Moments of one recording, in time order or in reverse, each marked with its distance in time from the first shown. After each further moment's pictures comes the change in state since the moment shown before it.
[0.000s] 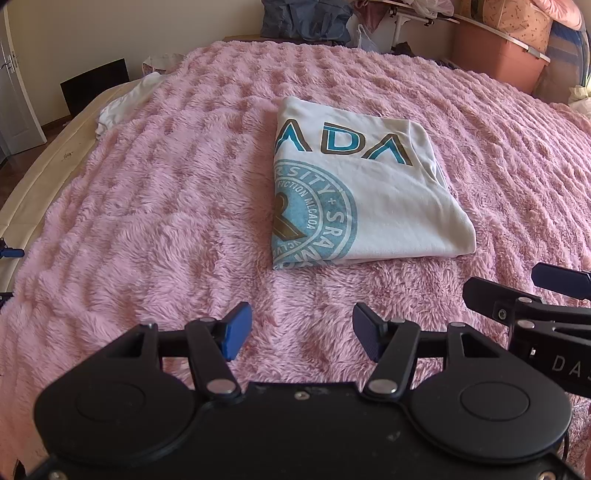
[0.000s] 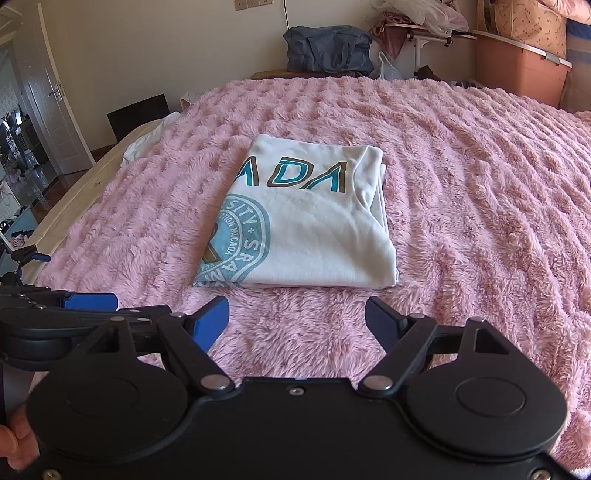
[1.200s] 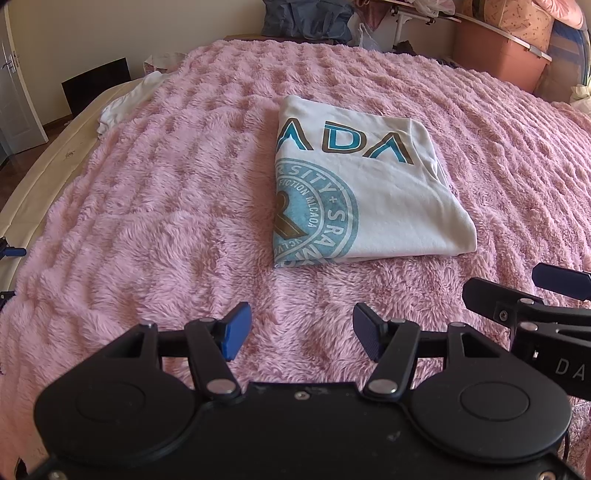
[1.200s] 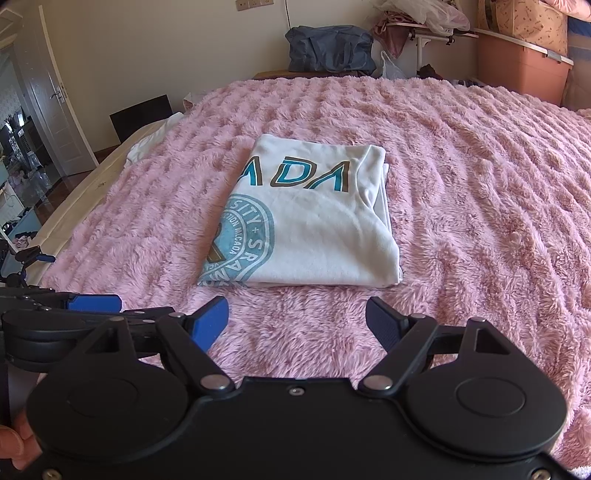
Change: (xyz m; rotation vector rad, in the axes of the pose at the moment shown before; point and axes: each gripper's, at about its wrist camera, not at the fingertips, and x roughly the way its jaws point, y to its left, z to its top) left arm -0.002 -0.002 -0.002 -0.003 0.002 0.008; right arm -0.003 -0.001 0.000 0.009 0.002 0.019
